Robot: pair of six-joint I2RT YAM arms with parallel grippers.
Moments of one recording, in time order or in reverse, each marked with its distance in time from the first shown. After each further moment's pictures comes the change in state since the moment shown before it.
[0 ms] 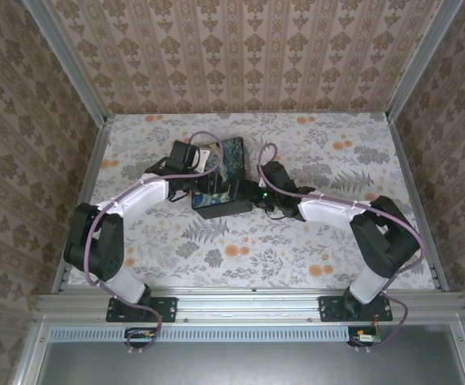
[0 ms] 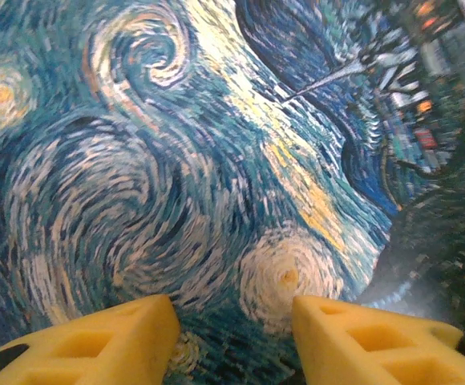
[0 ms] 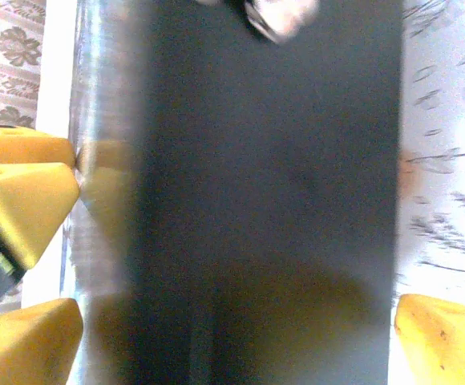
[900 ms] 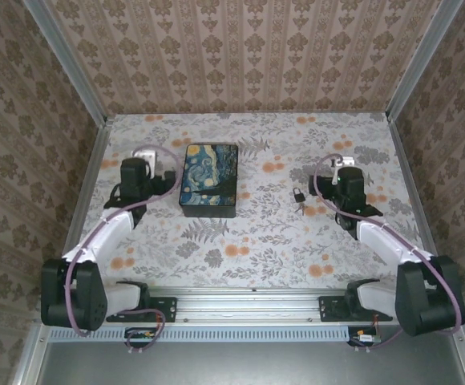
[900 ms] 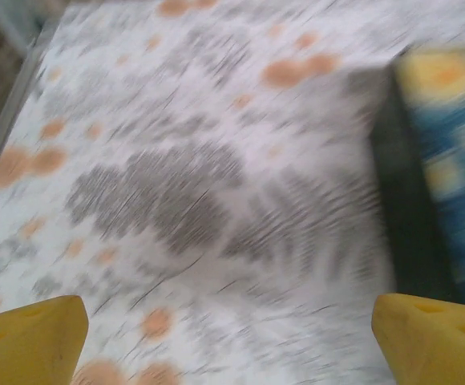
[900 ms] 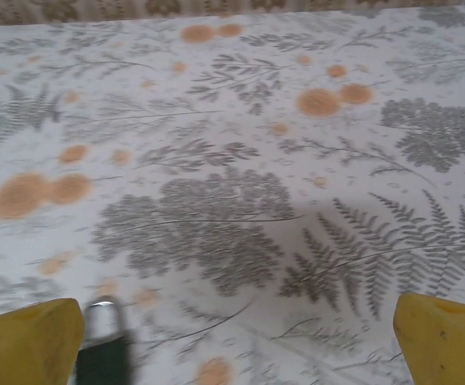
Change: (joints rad) left arm 0.328 -0.368 -0.445 0.370 -0.377 0.220; right arm -0.507 -0.396 -0.425 0.200 0.363 -0.737
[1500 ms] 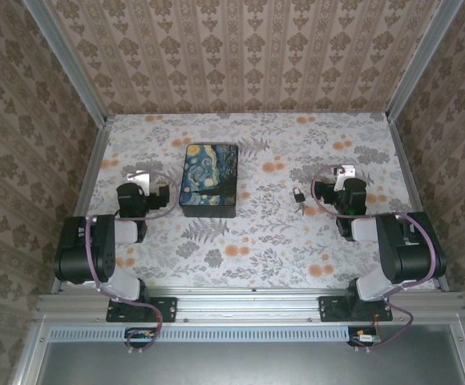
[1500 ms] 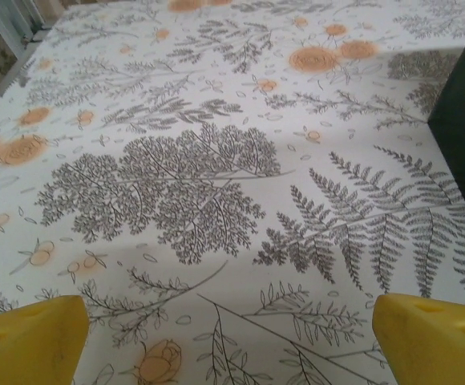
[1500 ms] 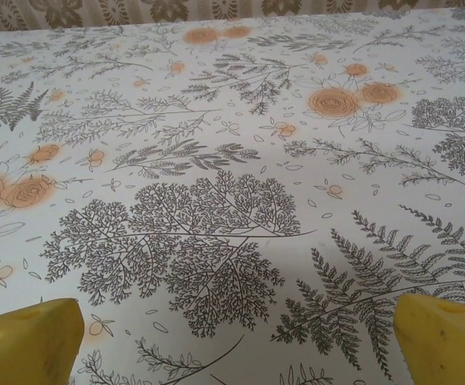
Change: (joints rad) left arm 0.124 0.291 -0.245 0.731 0.163 0.060; right arm -0.100 0.291 -0.110 0.515 -0.156 -0.044
